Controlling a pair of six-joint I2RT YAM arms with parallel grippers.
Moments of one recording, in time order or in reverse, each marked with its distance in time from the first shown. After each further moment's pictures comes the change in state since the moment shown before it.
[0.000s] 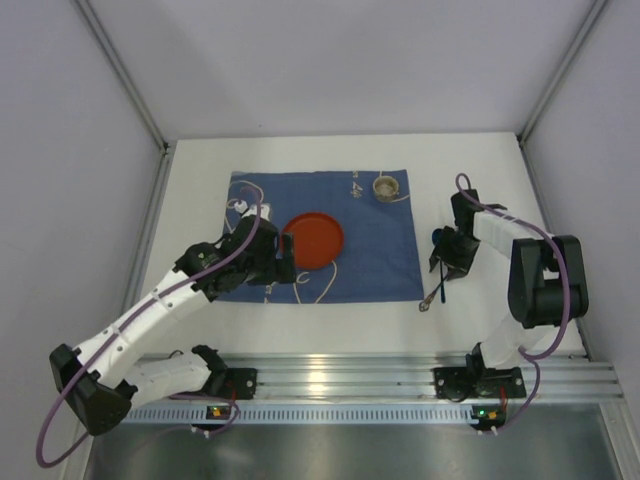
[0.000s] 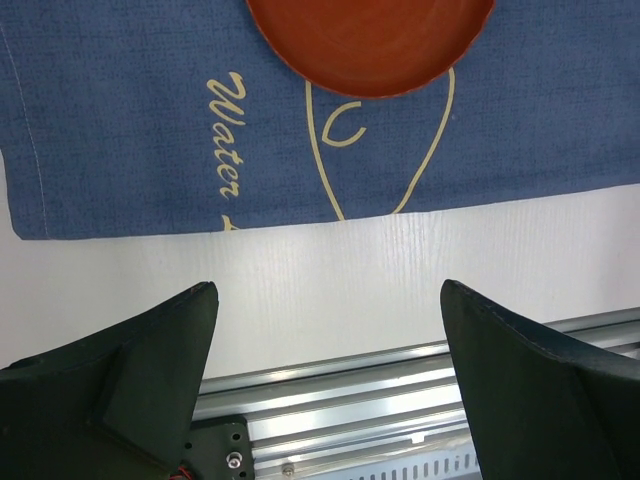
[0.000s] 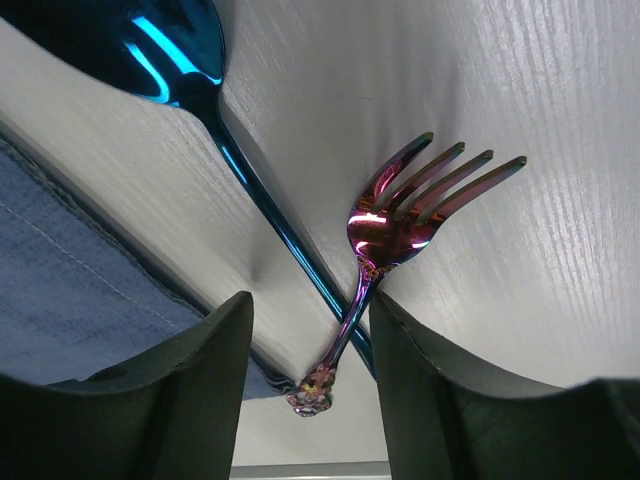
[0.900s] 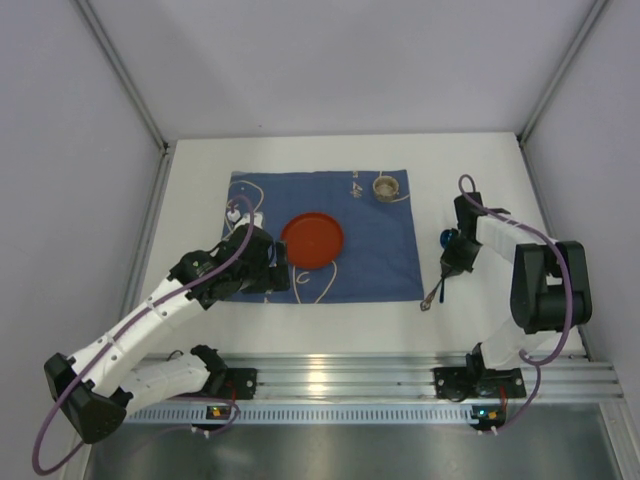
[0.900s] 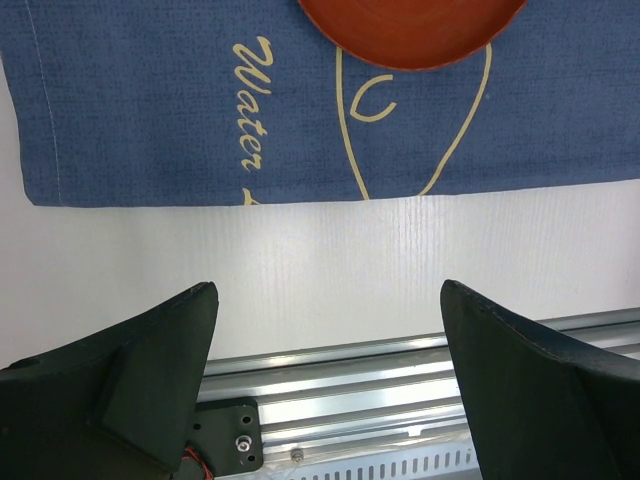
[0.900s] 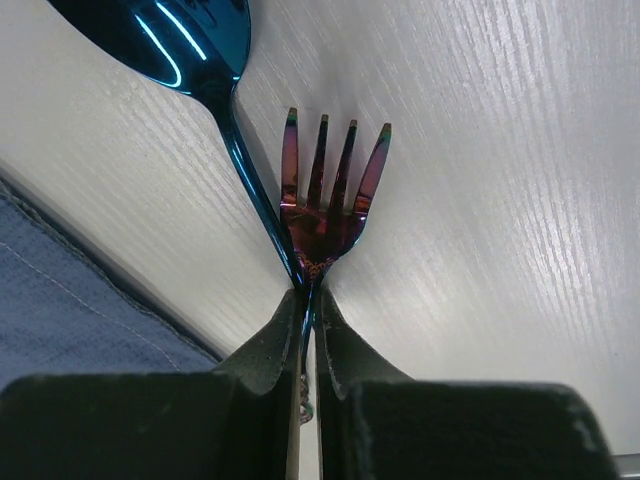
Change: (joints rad) left arm 0.000 -0.072 -0.064 -0.040 -0.017 -0.039; right arm -0.019 -0.034 -0.037 0.024 0.056 -0.009
